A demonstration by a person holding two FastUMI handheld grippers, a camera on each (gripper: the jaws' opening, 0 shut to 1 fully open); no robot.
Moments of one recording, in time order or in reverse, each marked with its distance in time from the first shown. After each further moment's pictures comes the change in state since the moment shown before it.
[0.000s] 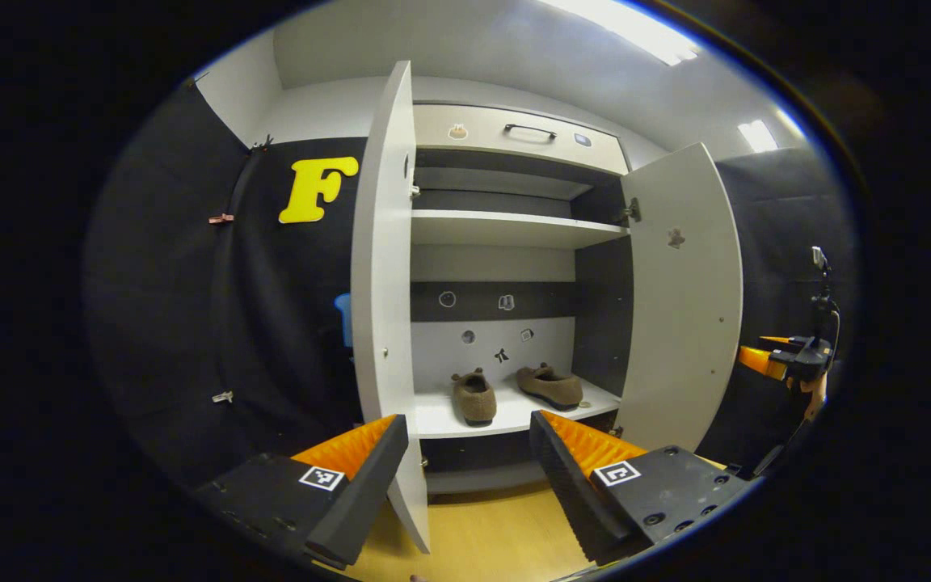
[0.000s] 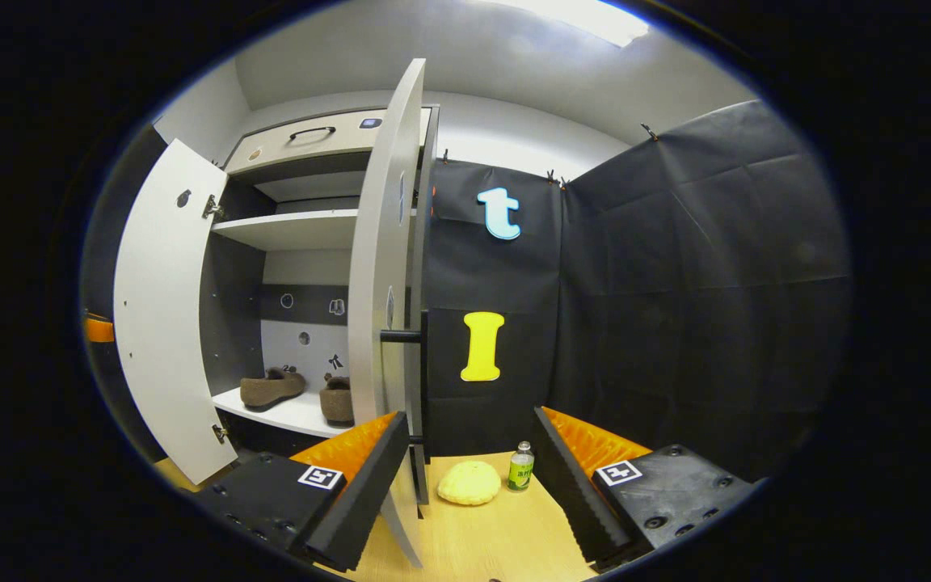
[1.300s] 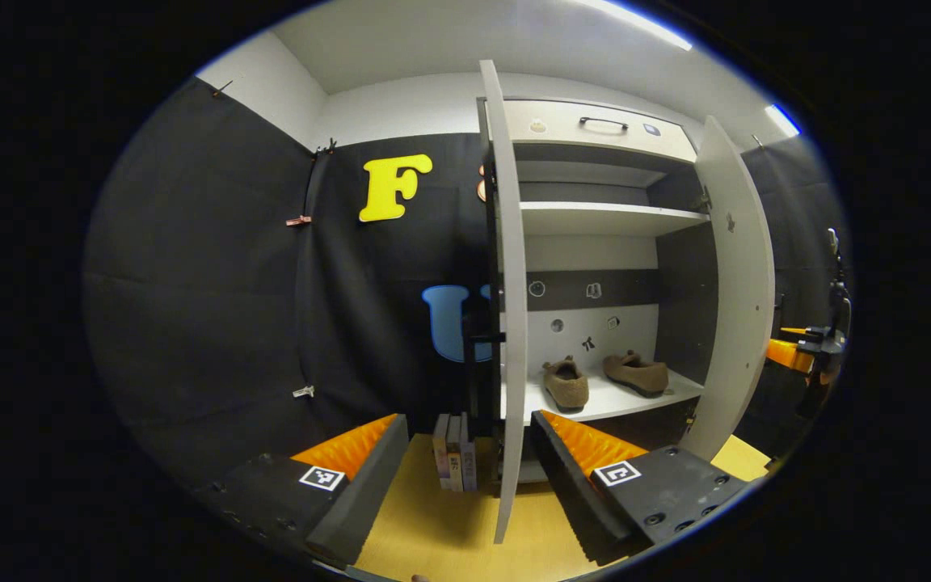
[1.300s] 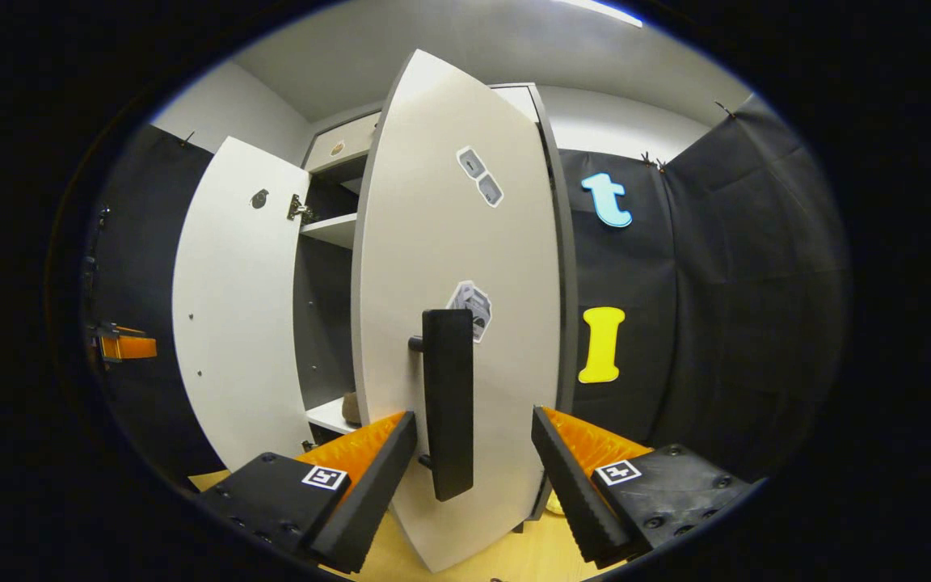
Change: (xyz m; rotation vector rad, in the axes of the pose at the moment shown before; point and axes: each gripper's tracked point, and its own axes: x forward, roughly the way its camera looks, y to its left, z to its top) left arm -0.025 0.093 -0.015 0.018 0.038 0.242; right arm 0.028 0.161 -0.009 0.063 0.036 0.374
